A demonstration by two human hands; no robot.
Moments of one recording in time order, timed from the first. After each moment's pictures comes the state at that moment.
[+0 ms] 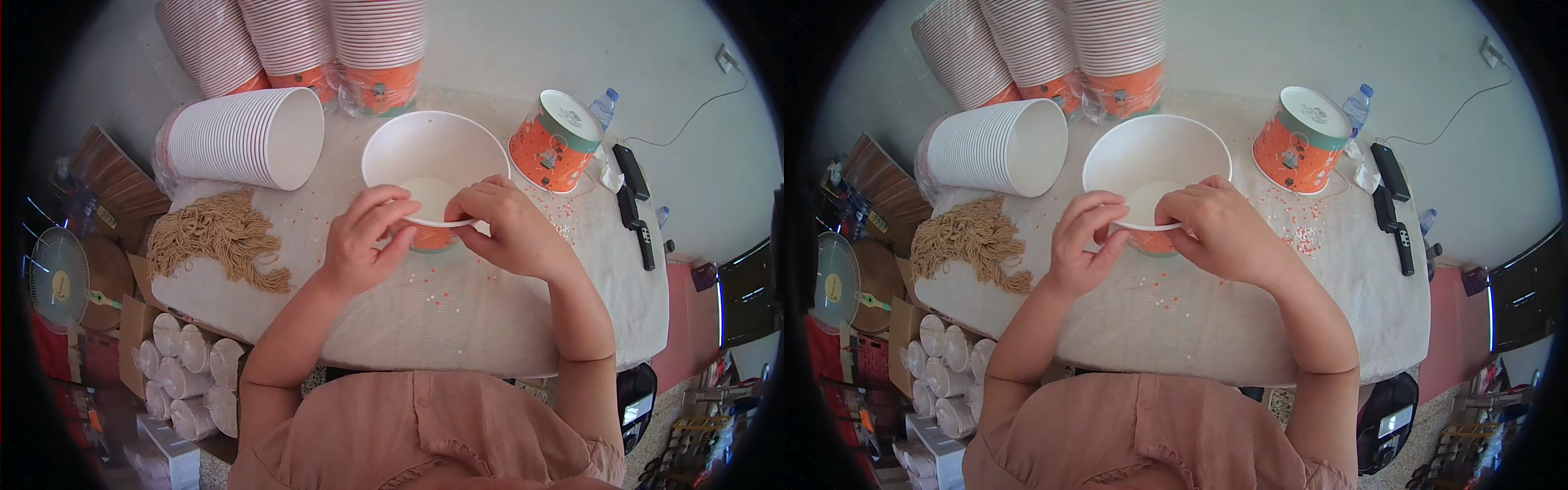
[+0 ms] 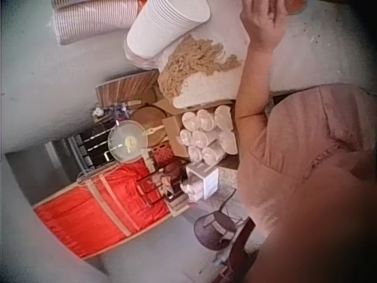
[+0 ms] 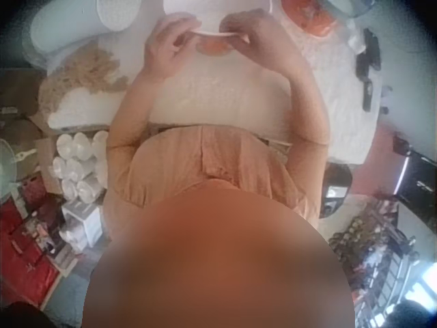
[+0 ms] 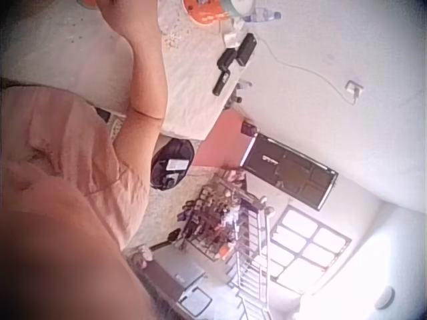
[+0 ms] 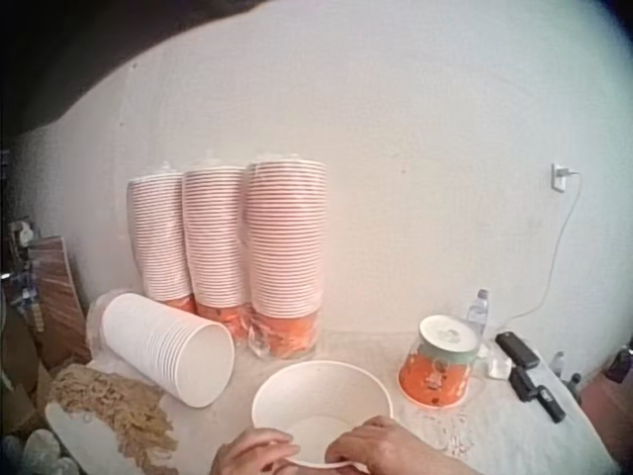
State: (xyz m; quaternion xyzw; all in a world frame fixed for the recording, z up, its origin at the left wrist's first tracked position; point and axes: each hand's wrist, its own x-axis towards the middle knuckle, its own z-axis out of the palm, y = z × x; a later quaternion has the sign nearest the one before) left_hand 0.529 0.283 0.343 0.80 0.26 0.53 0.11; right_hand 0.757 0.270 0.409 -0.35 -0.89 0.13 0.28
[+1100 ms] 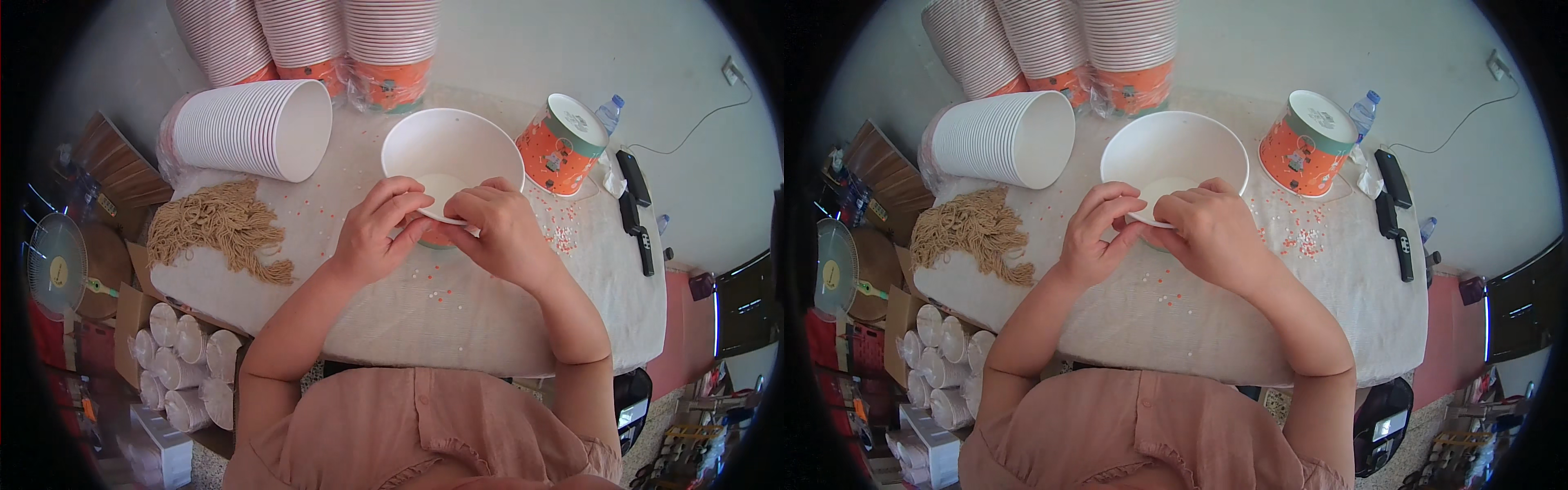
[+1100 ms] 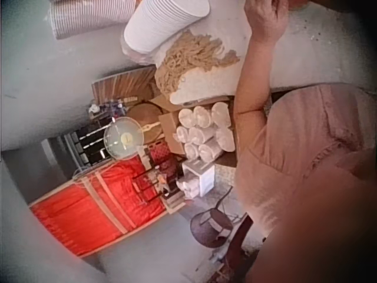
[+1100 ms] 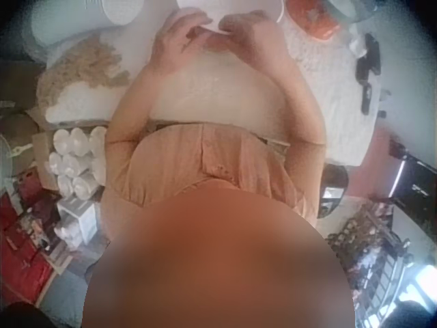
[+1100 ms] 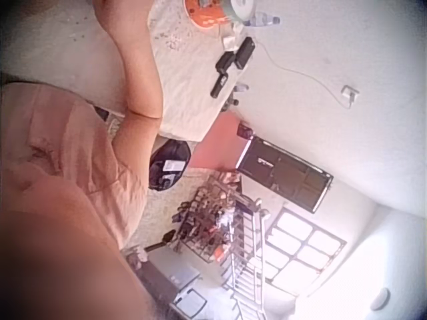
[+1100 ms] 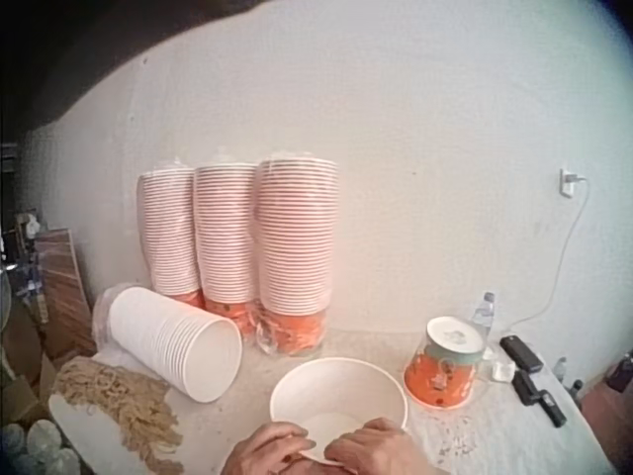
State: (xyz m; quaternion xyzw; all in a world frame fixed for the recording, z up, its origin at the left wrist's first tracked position) left_hand 0.535 0.287 0.341 0.80 0.25 0.53 0.13; right_hand 0.736 0.266 0.397 -0.36 -0.87 0.02 0.33
